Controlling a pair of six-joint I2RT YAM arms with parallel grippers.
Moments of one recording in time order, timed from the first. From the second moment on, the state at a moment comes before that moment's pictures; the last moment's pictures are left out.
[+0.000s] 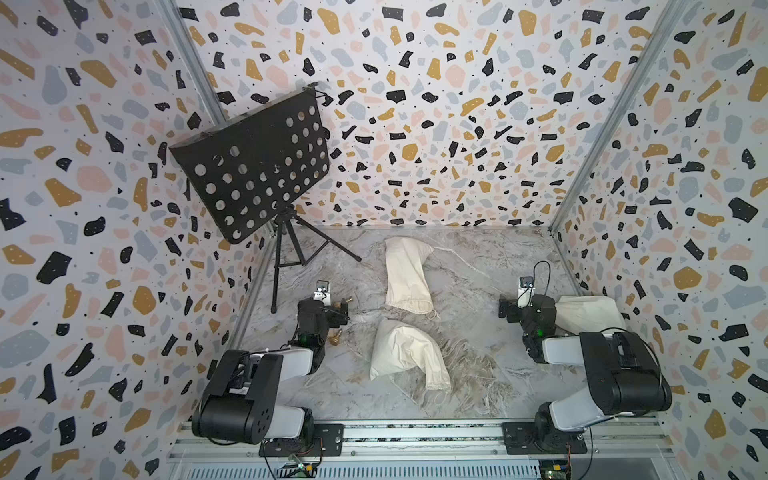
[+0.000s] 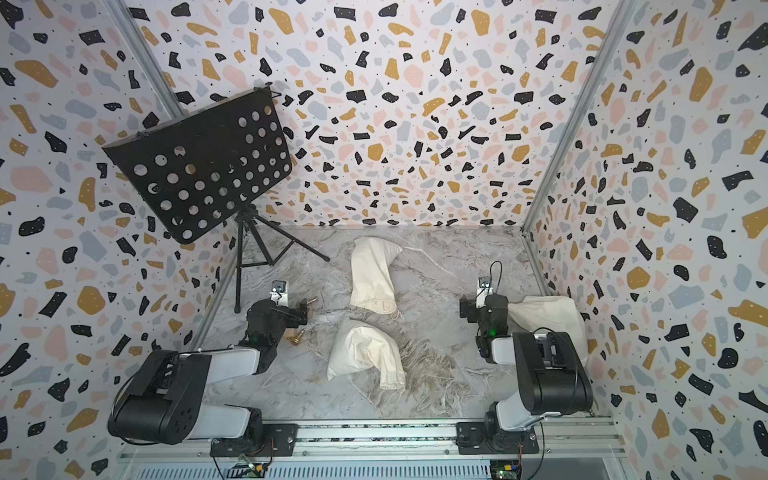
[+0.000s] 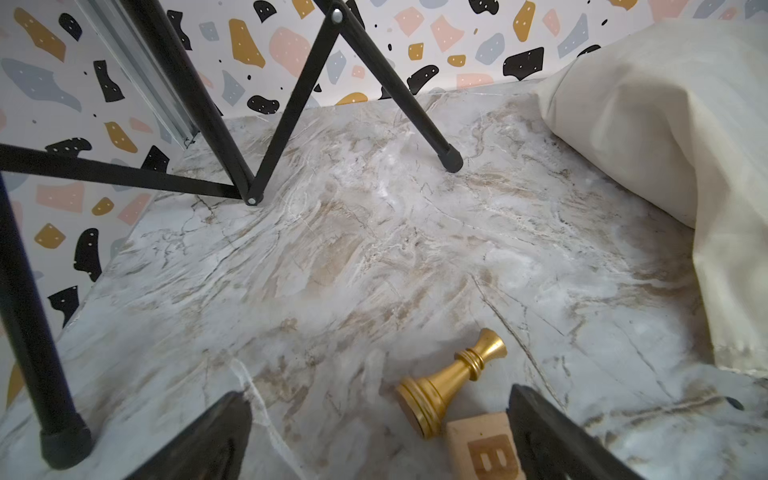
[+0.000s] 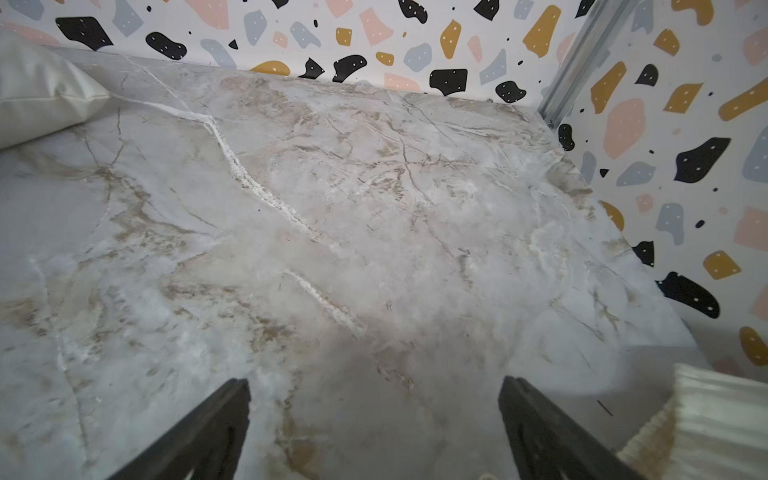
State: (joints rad) left arm -0.13 1.40 0.31 0.68 -0.13 0.05; right arm 0.03 1.52 0.36 0.75 0.06 -0.10
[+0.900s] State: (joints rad) left arm -0.16 1.06 0.46 0.27 -0.16 -0.01; right arm 0.04 1.30 0.45 0.40 0.08 -0.03
